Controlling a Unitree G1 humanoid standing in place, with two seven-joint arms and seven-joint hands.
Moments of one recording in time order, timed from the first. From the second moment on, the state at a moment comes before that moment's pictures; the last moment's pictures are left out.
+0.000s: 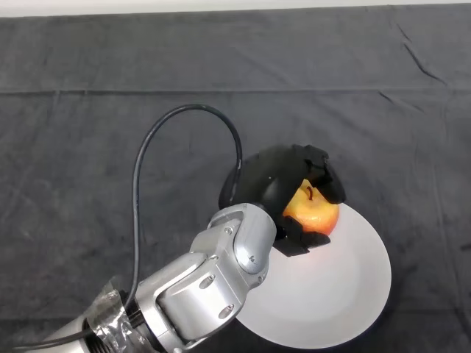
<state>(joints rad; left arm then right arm) -0.65 0.25 -0.84 -0.10 0.10 0.74 0.29 -0.84 -0.56 -0.85 1.23 0.79 0.42 0.39</state>
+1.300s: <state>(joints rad) -0.69 0.32 -0.69 -0.12 0.07 0.73 0.16 -0.84 -0.56 -0.85 1.23 0.79 0.42 0.39</state>
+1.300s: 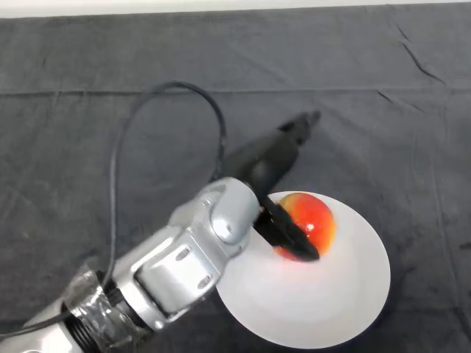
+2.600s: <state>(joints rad) -0.05 0.49 0.29 -0.61 0.16 0.45 0.48 -0.84 -0.56 -0.85 1.23 0.79 0.42 0.39</state>
